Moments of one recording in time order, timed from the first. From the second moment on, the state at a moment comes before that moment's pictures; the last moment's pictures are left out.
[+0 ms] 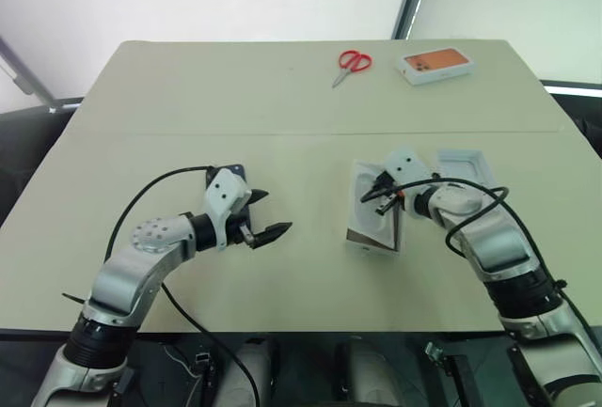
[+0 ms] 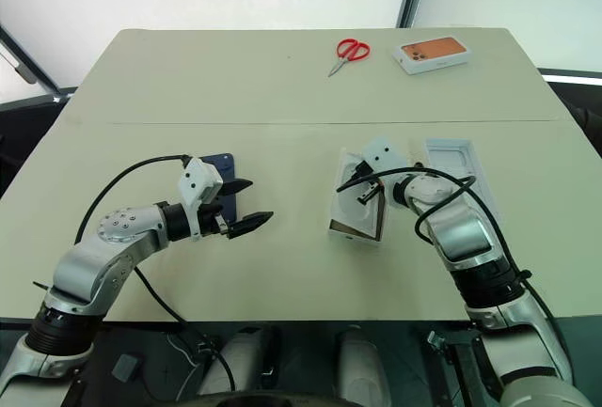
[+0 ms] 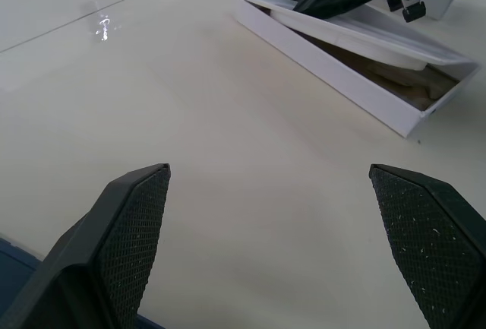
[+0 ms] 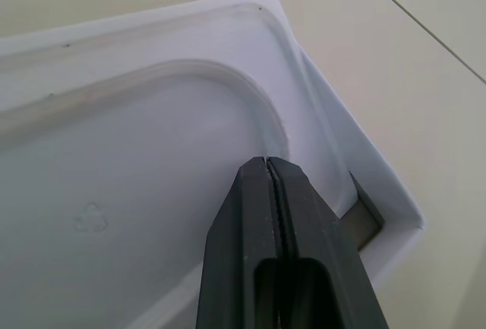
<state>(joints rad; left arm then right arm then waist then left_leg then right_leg) -0.24 0.58 -0.09 -0.35 -0.43 0.59 -0.71 -0.49 -0.65 0.22 -0.11 0.05 0.76 0.50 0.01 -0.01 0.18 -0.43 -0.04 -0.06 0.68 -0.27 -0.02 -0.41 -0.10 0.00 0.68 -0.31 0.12</state>
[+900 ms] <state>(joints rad) -0.21 0.56 -0.06 -0.36 -0.43 0.58 -0.71 -0.43 -0.77 0.29 -0.35 0.01 0.70 0.80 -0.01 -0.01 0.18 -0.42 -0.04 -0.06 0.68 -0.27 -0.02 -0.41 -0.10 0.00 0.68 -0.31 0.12</state>
